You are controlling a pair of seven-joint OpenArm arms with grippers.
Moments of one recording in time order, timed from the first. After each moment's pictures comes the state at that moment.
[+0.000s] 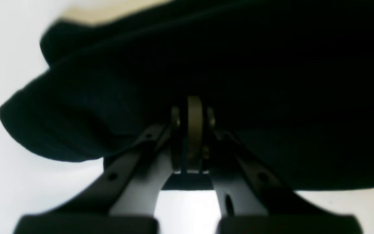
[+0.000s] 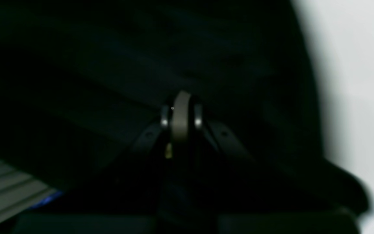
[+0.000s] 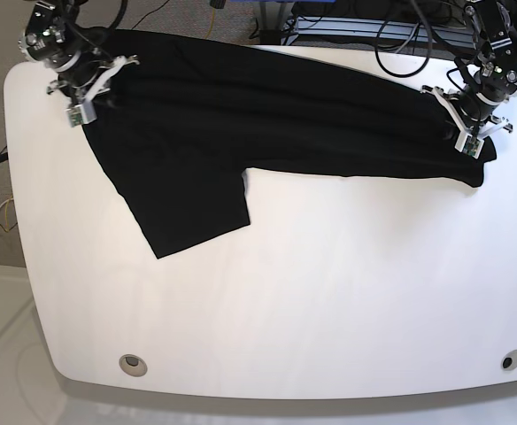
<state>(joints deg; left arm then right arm) 20.4 -13.6 -29.4 96.0 -6.2 -42.1 36.0 -29.2 9.4 30.9 105.1 27.2 39.7 -50.7</state>
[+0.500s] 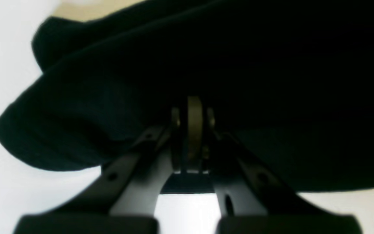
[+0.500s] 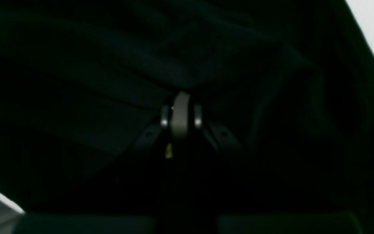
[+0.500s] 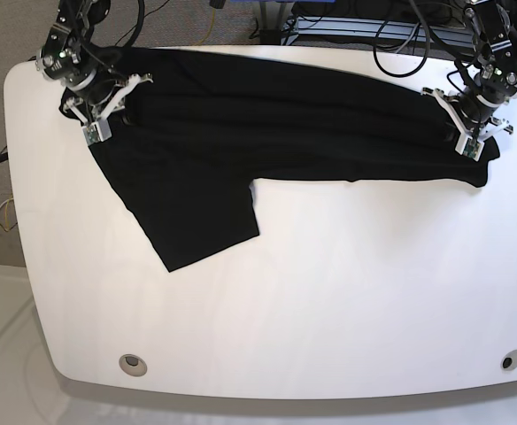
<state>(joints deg) 18.7 -13.6 -29.3 95.8 -5.6 -42.0 36.4 -20.4 7.0 29.4 95.1 19.4 40.5 -46.6</state>
